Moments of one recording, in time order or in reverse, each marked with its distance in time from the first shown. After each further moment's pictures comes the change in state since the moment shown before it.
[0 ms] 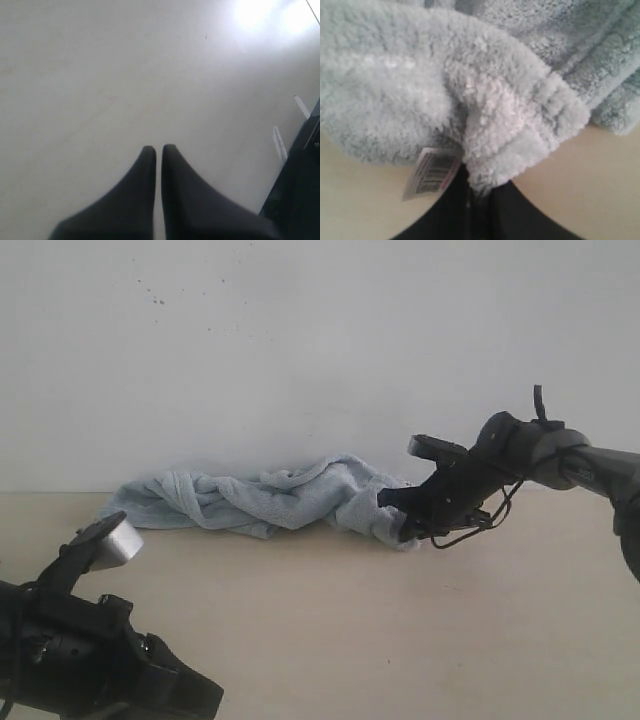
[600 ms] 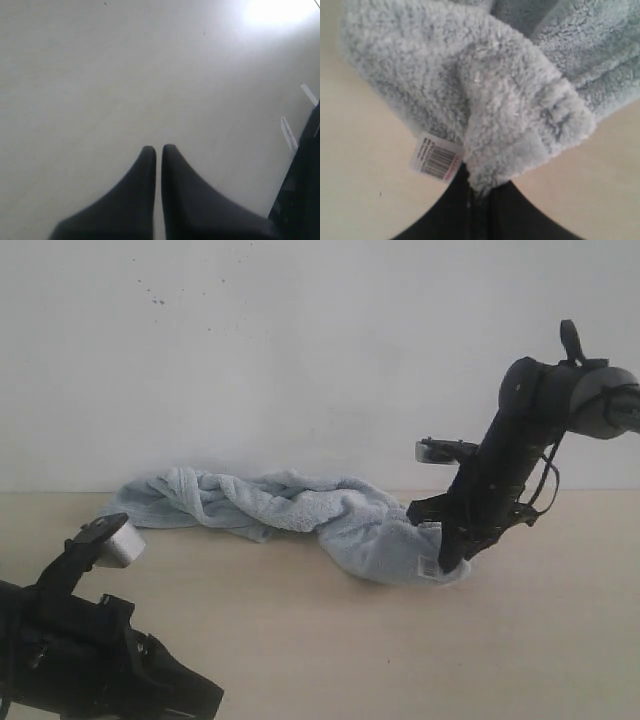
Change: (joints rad) left arm 0.000 0.000 0.000 -0.002 0.000 0.093; right arm 0.002 -0.268 0.227 -0.188 0.394 -0.072
